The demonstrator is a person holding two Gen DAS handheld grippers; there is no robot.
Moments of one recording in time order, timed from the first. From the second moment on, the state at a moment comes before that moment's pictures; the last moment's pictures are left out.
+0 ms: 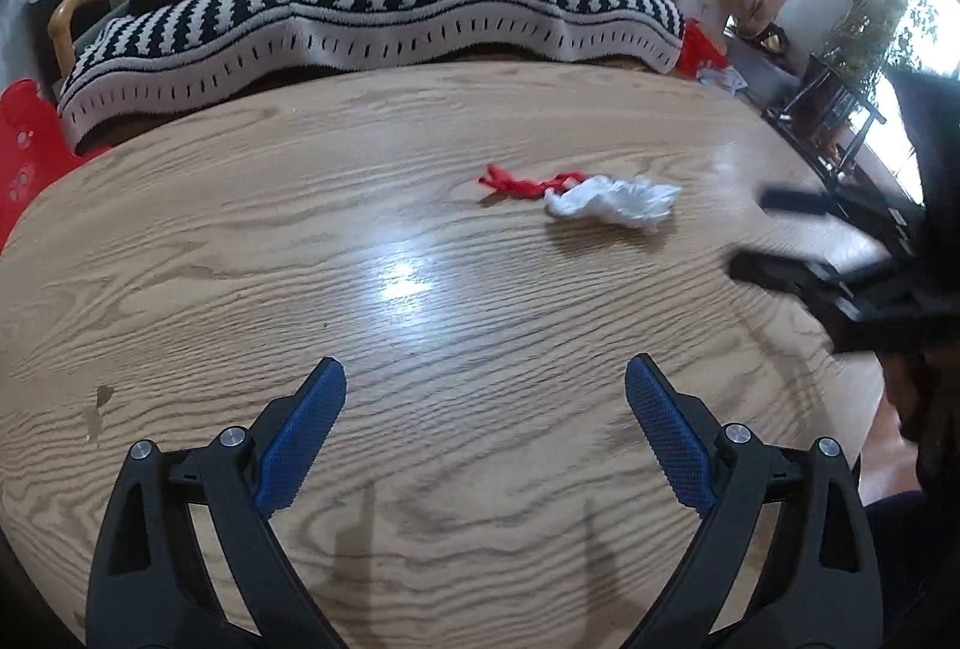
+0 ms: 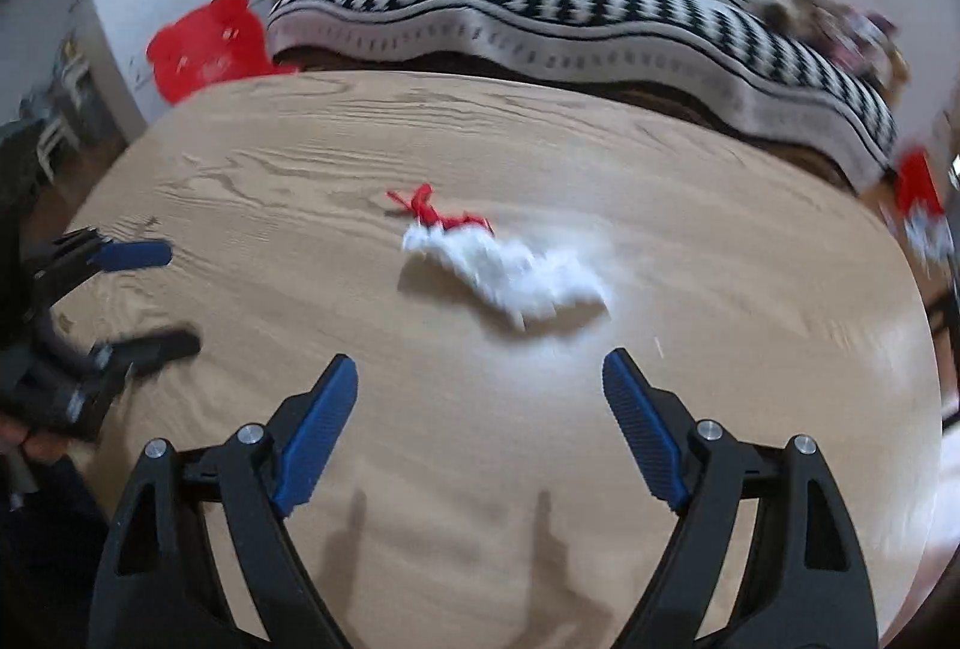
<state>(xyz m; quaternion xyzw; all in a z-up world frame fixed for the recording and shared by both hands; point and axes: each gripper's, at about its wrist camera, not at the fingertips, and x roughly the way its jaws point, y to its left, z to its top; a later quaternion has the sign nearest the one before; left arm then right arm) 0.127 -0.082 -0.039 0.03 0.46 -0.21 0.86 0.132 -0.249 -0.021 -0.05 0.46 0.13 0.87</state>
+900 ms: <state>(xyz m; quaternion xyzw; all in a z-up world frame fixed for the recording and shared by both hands) 0.205 -0.143 -0.067 0.12 0.41 -0.21 0.88 0.158 -0.293 -0.057 0.03 0.51 0.10 0.85</state>
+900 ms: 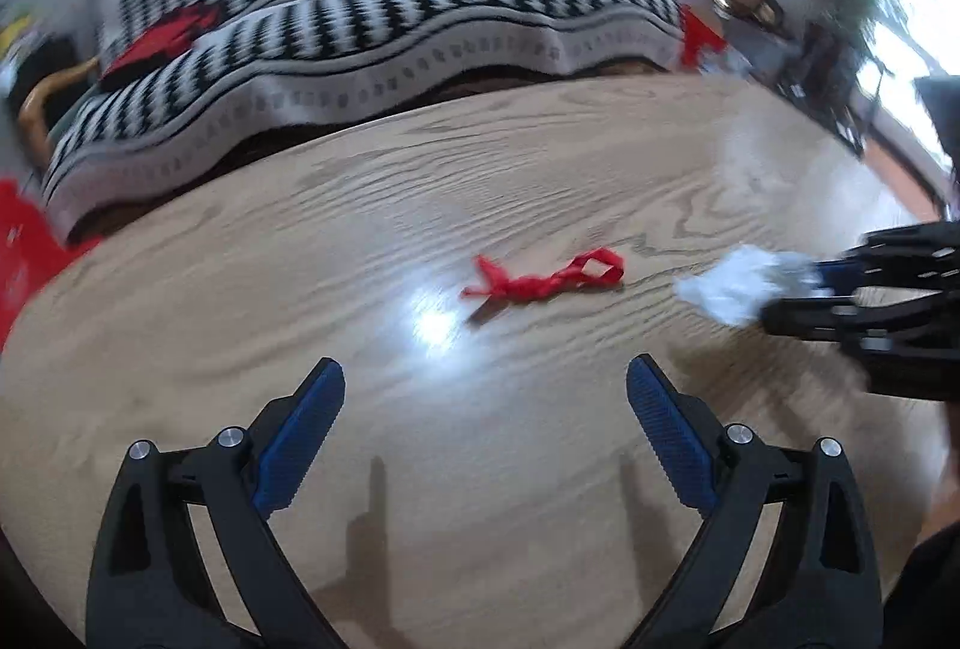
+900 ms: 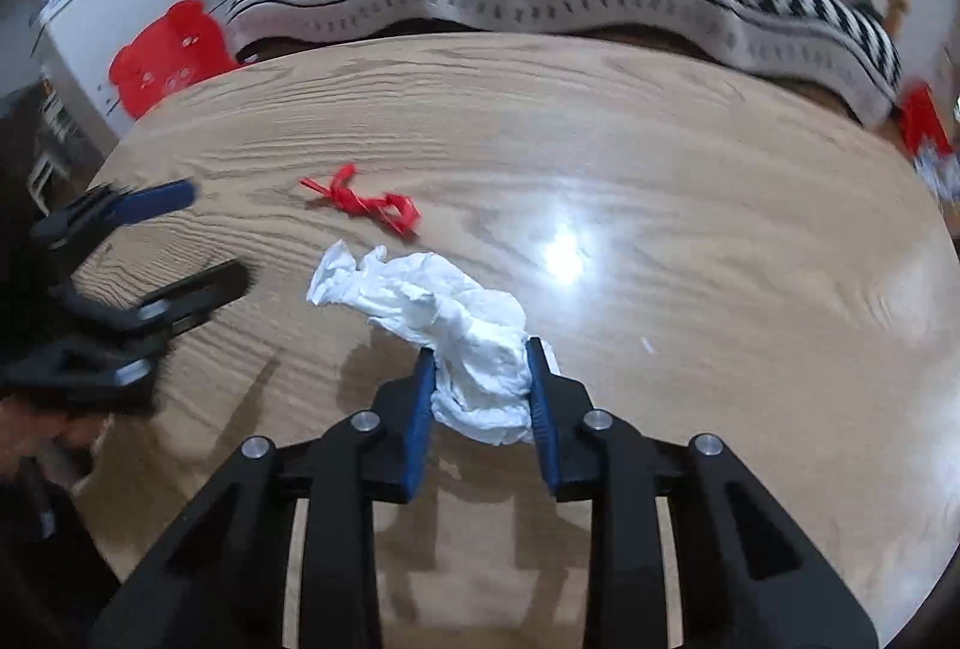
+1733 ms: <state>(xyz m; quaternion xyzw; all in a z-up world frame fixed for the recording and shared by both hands) 0.246 -0.186 -0.088 0.22 0.40 -0.28 0.84 0.127 -0.331 -0.053 0.08 0.51 0.11 0.85</state>
